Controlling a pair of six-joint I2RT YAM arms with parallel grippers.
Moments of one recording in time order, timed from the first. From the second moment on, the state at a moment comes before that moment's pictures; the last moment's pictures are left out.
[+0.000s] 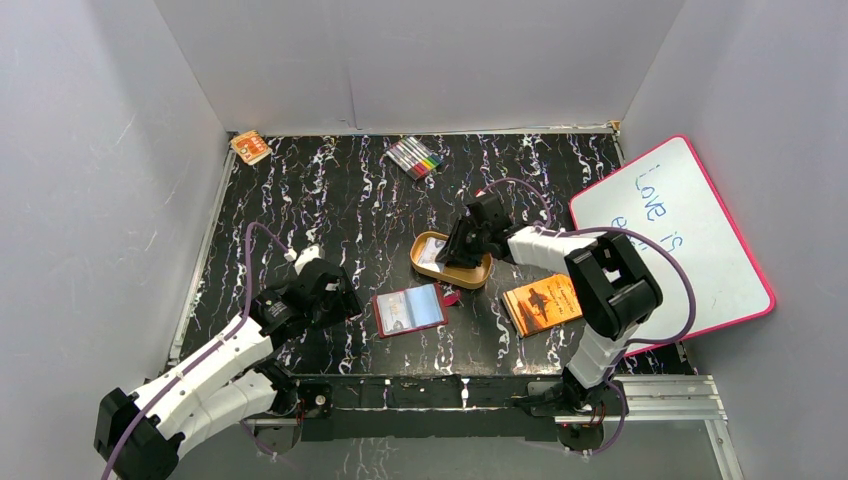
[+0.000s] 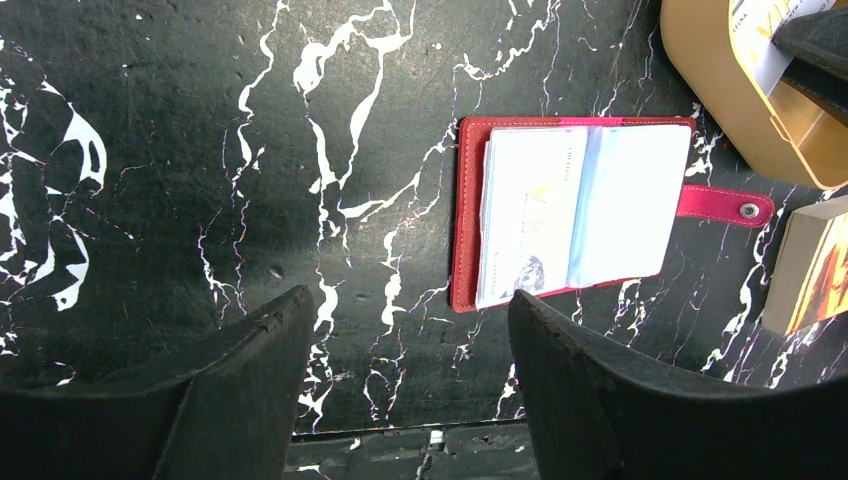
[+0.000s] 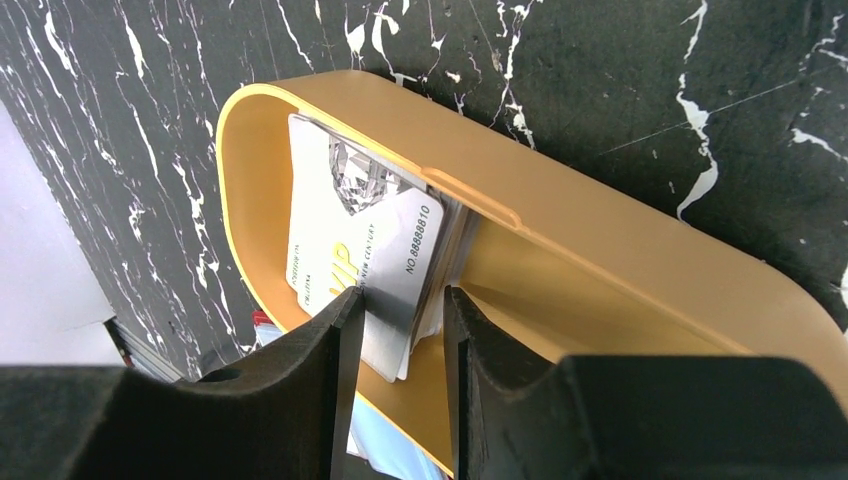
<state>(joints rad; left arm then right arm) -0.68 0.83 0.58 -0.71 -0.21 -0.94 0.58 1.74 0.96 -0.11 -0.24 0.86</state>
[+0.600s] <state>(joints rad) -0.68 0.83 0.58 -0.72 -0.22 -0.94 0.56 1.67 0.89 -0.08 -0.25 0.86</state>
